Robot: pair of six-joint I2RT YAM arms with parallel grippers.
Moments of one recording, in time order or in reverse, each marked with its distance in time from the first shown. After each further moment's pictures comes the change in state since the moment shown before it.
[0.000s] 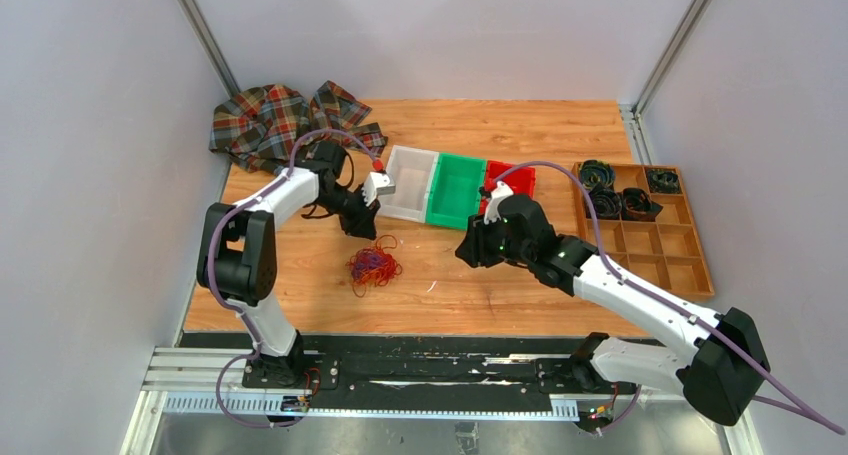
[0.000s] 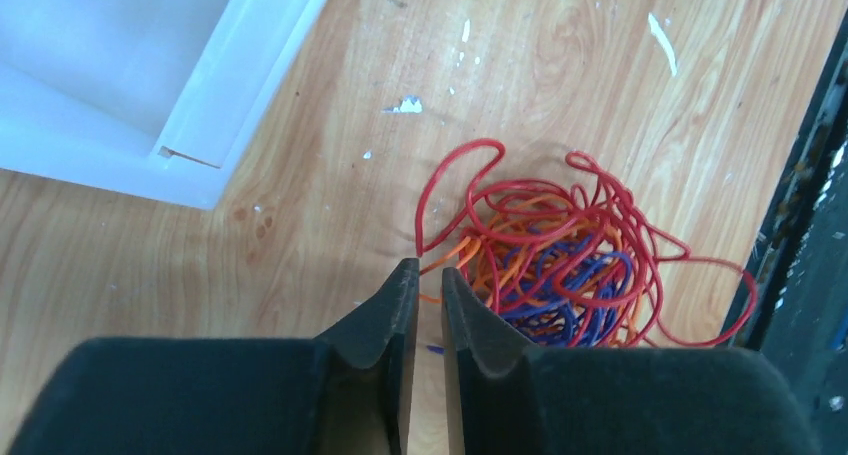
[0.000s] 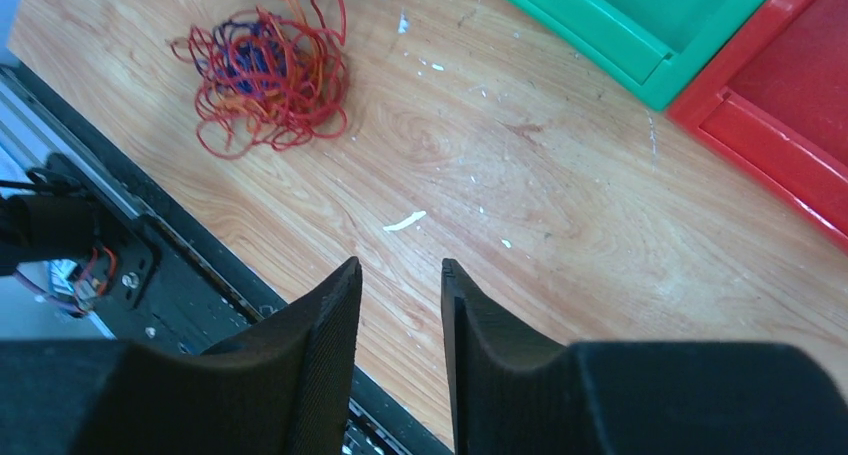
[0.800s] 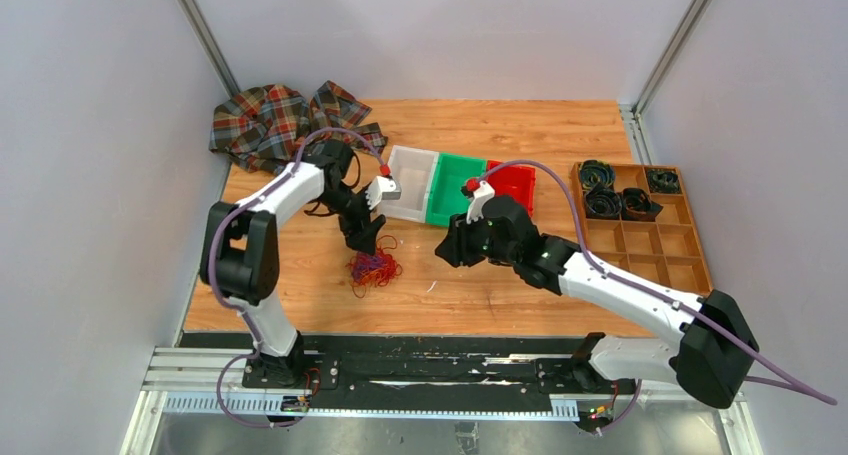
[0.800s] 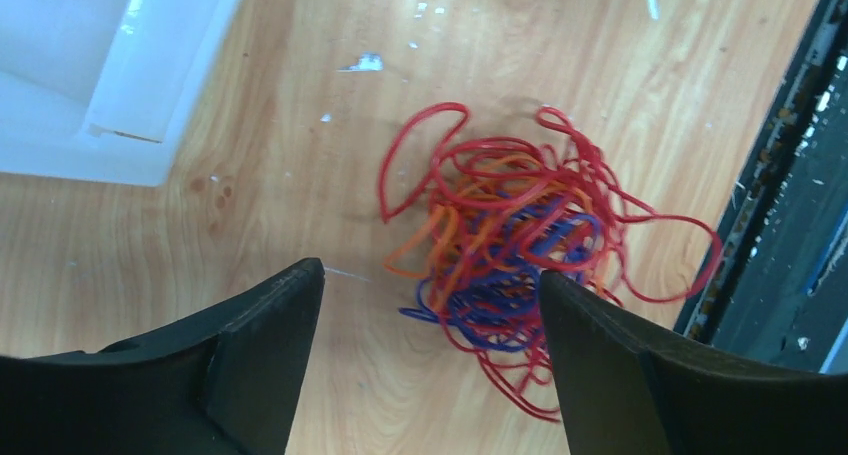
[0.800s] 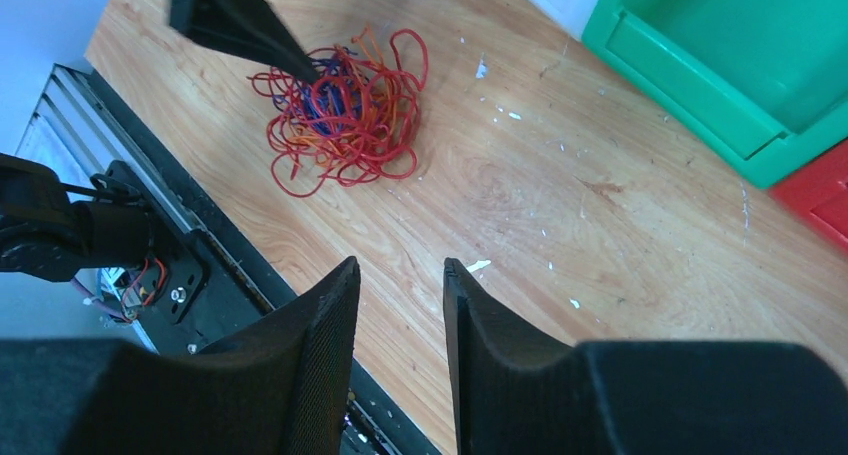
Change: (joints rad) left arm -0.047 -0.042 0.050 -0.151 -0.074 0.050; right arm 0.076 0.095 0.020 0.165 0.008 0.040
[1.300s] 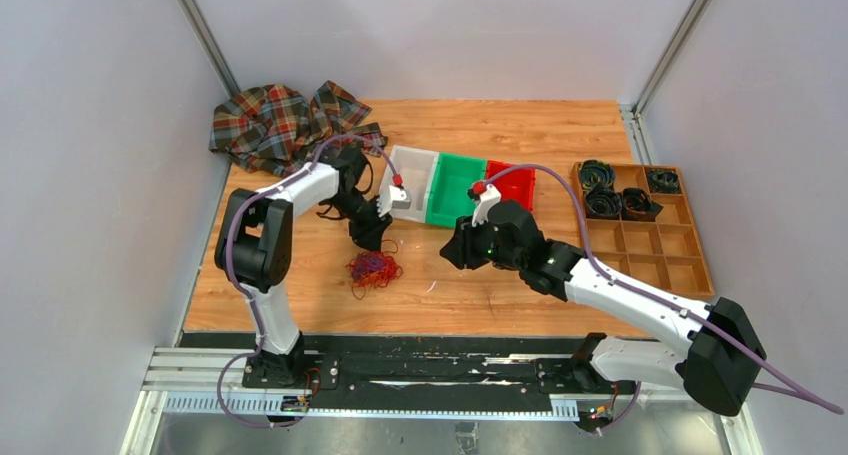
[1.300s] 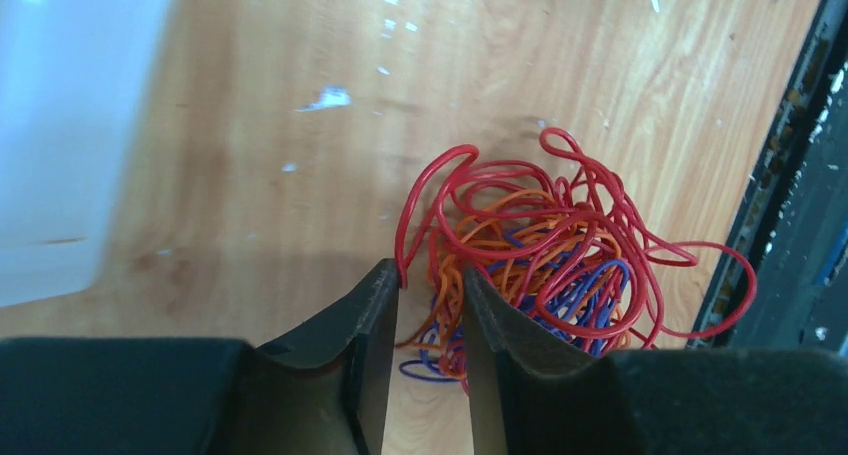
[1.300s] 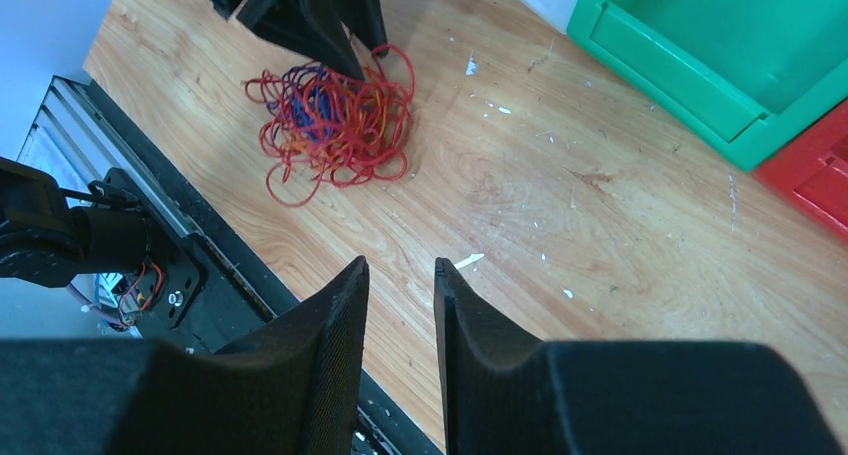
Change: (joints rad) left arm -0.039 0.160 0.068 0.002 -0.005 0.041; right arm 0.010 -0.062 -0.044 0.008 0.025 0.016
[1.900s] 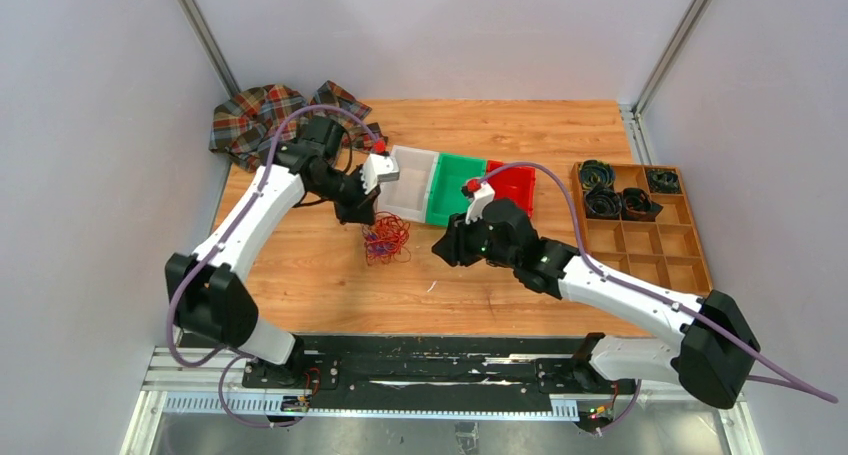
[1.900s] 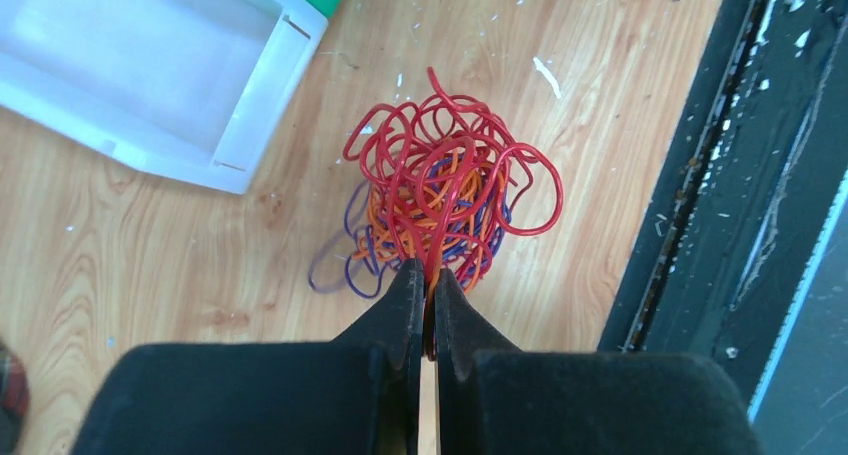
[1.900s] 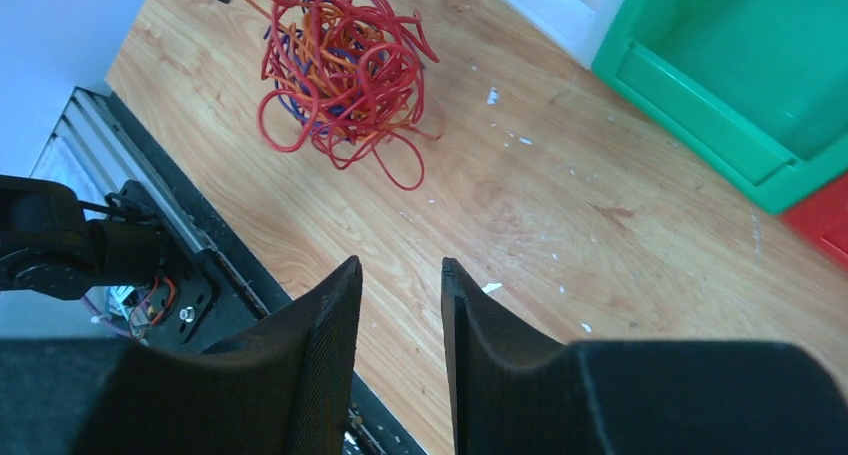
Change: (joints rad) left arm -0.019 -0.328 0.084 -0.124 -0.005 -0.136; right arm 0.011 0.033 0.008 0.070 -0.001 0.005
